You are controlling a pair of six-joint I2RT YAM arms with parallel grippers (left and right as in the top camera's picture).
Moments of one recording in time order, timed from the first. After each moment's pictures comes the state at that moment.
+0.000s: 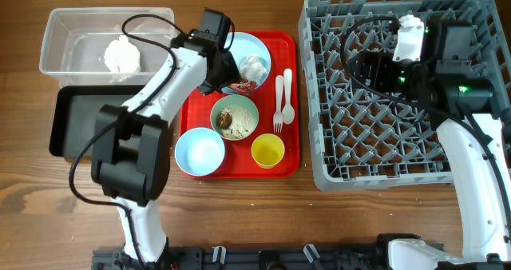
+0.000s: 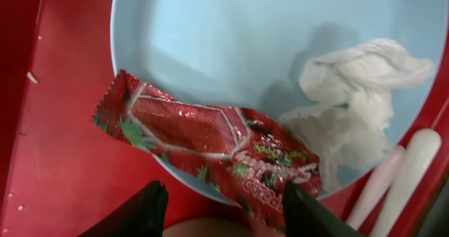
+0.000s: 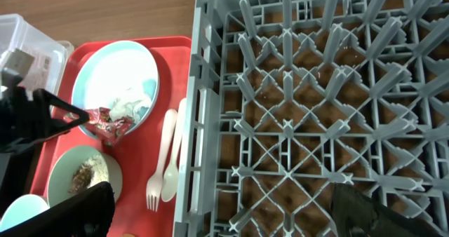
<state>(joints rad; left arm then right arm) -0.33 2.05 1.56 -0.79 0.05 -0.68 0.00 1.37 1.28 -0.78 -0.28 0.08</state>
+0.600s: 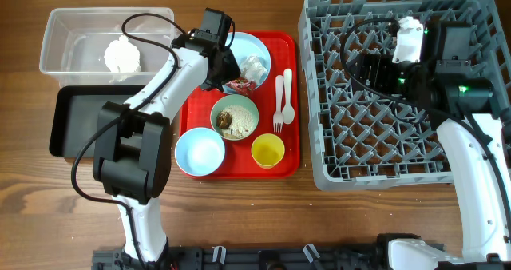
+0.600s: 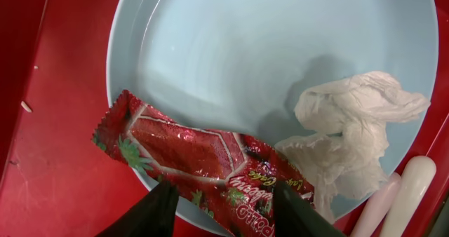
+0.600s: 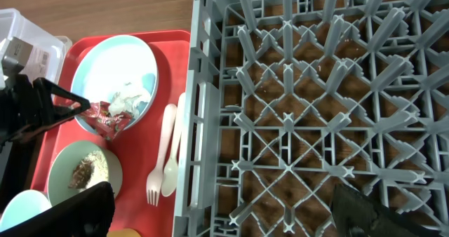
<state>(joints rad) -0.33 2.06 1.56 -0.72 0.02 -0.70 0.00 1.37 1.28 -0.80 -0.28 0.08</state>
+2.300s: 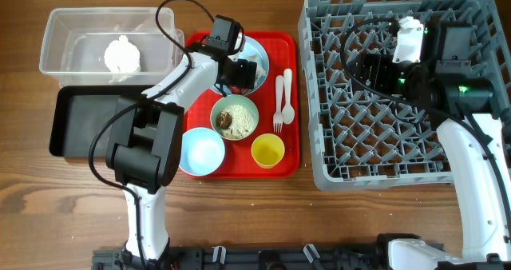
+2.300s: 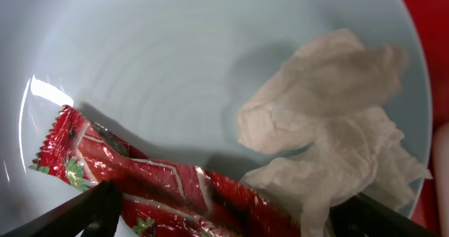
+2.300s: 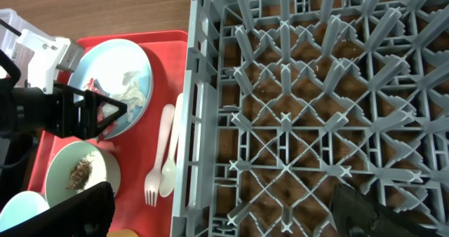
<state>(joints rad) -0.35 2.16 1.55 -0.55 0.05 -0.15 0.00 1.37 1.28 -0.80 -0.28 0.08</state>
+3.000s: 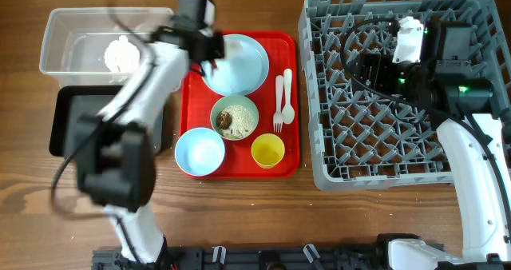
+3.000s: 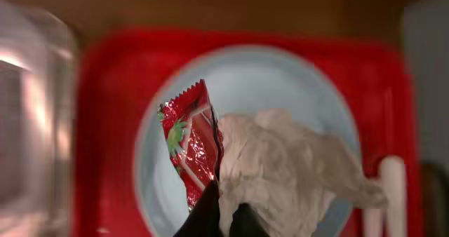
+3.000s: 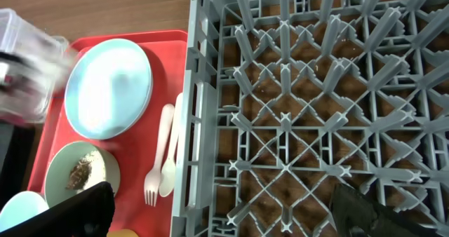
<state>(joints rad) -0.28 2.06 1.58 -0.60 0.06 -0.26 0.00 1.37 1.28 -0.80 -0.27 0.08</state>
